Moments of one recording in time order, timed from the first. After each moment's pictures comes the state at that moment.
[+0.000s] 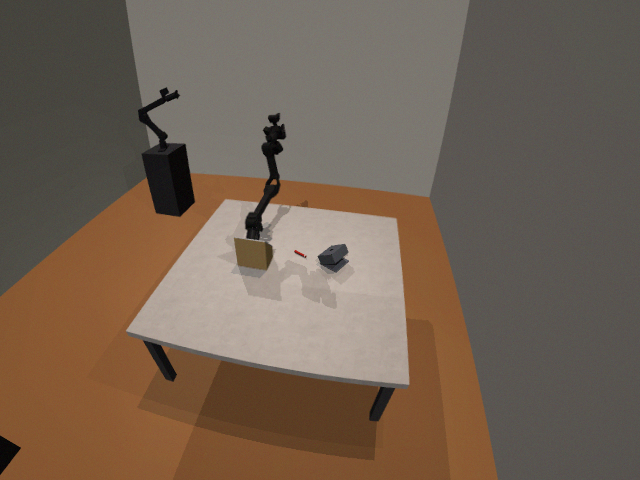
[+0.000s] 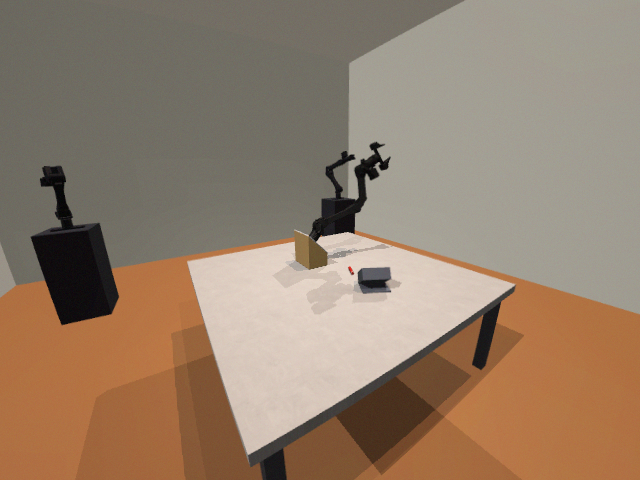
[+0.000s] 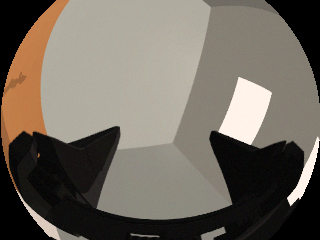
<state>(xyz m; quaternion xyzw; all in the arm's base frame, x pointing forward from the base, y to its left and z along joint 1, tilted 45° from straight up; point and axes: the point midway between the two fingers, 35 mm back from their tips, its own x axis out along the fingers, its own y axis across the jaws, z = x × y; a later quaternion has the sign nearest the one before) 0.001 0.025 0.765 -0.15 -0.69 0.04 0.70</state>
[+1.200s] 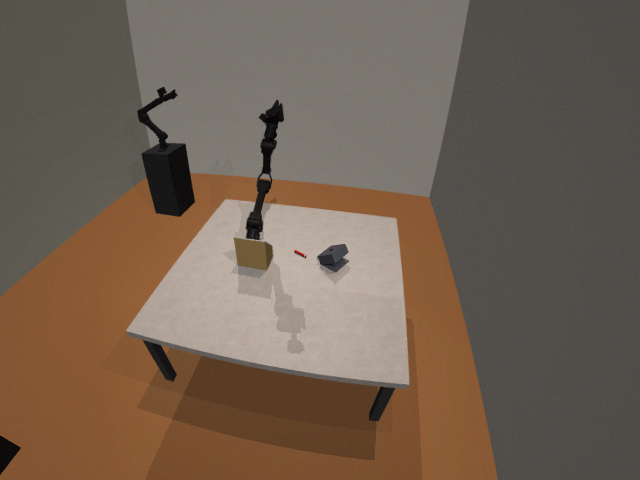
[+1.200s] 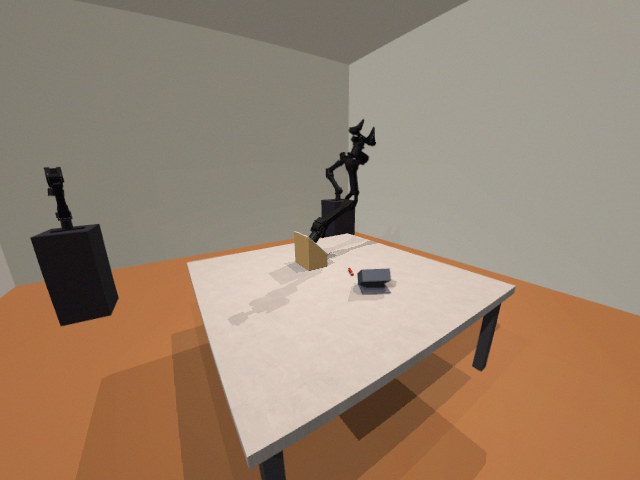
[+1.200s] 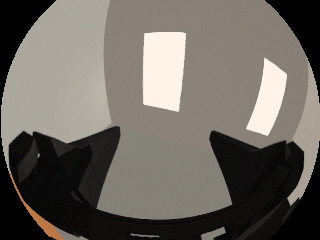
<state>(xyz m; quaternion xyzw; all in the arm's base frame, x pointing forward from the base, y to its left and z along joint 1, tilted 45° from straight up) 0.065 -0.208 0.713 0.19 -0.62 -0.10 0.76</state>
